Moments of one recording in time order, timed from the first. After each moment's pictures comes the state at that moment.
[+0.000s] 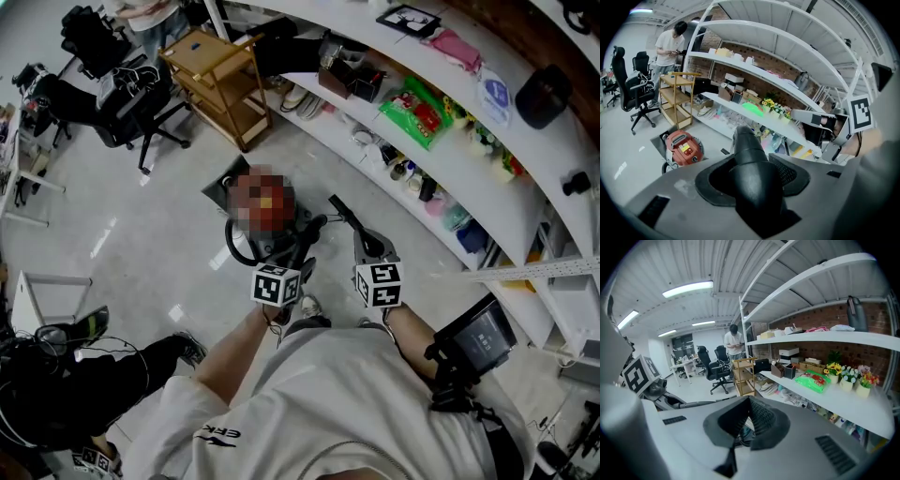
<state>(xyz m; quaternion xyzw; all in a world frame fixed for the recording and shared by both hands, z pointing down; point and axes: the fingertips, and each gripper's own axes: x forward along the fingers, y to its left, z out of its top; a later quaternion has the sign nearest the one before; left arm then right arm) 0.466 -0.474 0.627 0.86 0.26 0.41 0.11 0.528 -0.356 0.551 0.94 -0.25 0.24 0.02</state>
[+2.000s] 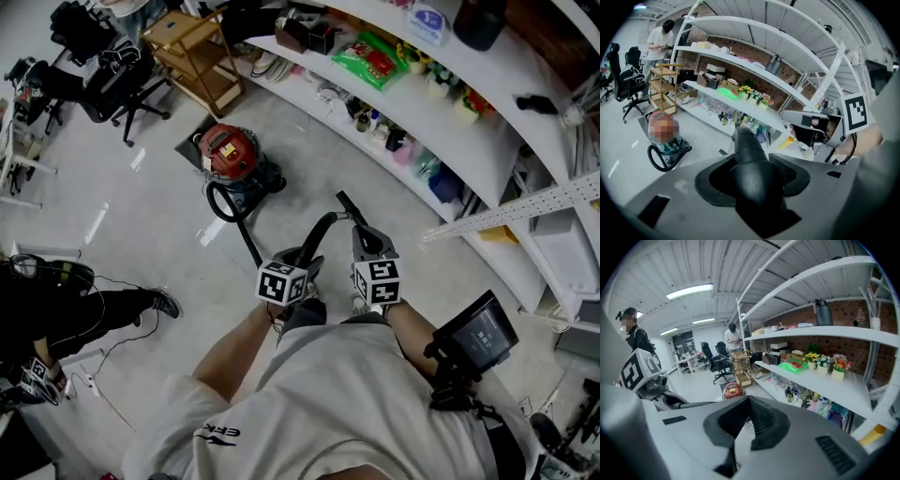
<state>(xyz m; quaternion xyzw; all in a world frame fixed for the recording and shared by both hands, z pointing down) 0.258 -0.276 0.651 0.85 0.31 0.42 0.11 0.322 -0.185 0.587 0.93 -0.24 0.27 0.03</state>
